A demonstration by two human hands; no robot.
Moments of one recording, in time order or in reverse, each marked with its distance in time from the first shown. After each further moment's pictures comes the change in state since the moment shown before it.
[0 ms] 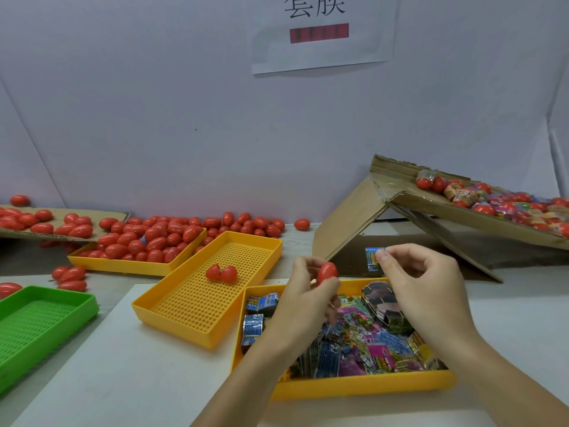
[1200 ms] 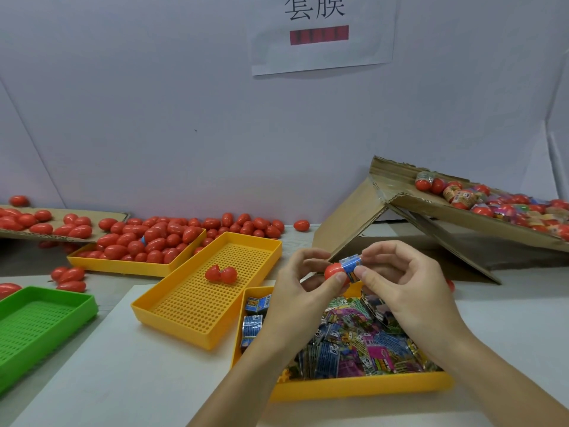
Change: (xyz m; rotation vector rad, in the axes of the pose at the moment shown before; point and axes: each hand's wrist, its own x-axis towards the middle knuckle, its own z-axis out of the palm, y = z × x) left_hand 0.003 -0.002 -0.002 -0.108 0.072 0.164; right_hand 0.001 0.003 0.004 0.189 -0.240 -0.043
